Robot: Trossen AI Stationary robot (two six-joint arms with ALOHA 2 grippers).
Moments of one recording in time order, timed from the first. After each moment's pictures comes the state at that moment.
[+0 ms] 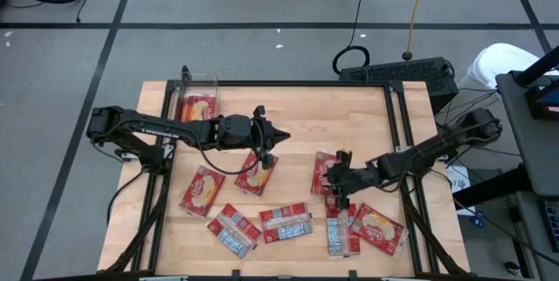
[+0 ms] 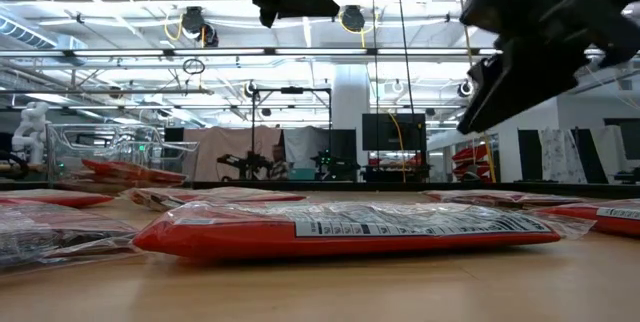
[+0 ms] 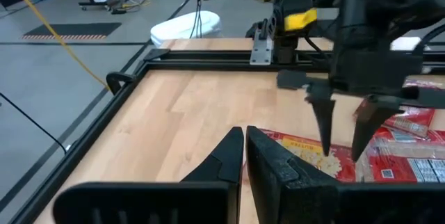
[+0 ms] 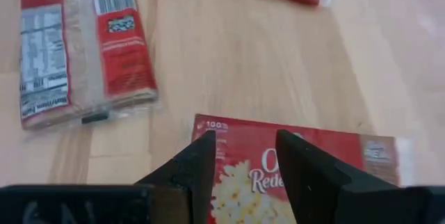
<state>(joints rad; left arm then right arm) 0.00 1.47 1.02 0.14 -0.18 0.05 0.37 1.29 0.59 -0.18 0.31 0.34</state>
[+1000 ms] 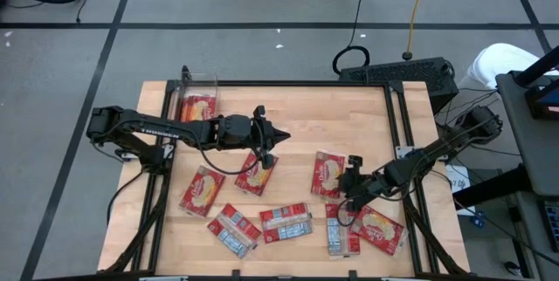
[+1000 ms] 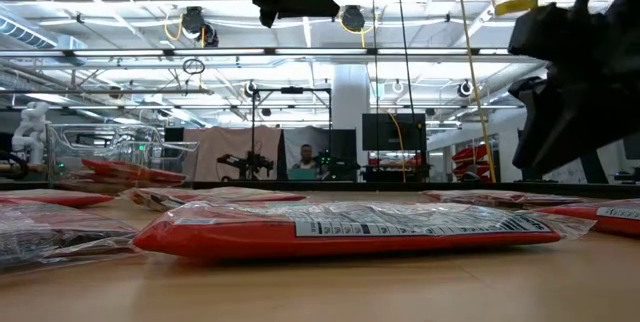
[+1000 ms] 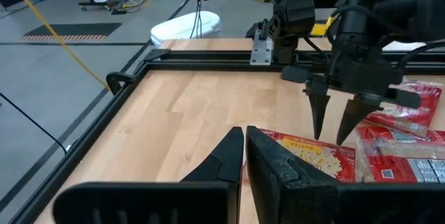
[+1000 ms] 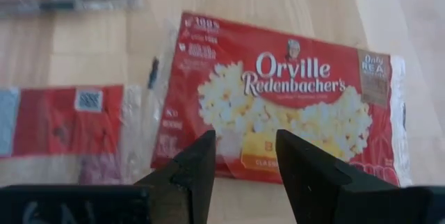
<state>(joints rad) 0.00 1.47 1.02 0.14 -0.18 0.05 0.50 1.26 0.50 -0.30 0.41 0.43</state>
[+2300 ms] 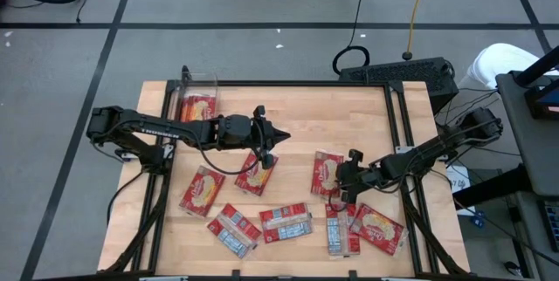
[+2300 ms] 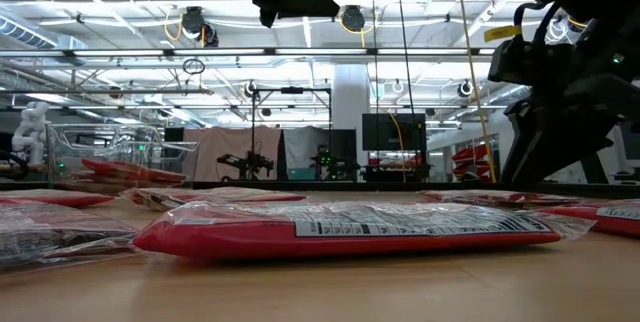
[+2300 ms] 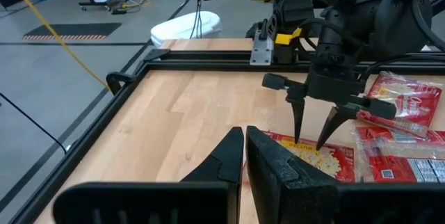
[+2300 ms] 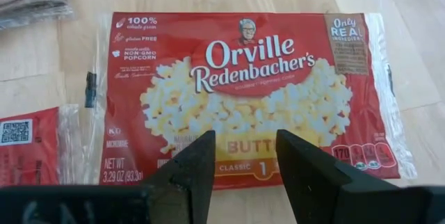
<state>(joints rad) 0.00 1.47 1.02 0.14 -0.18 0.05 0.37 1.27 0.45 -0.23 0.36 0.50</state>
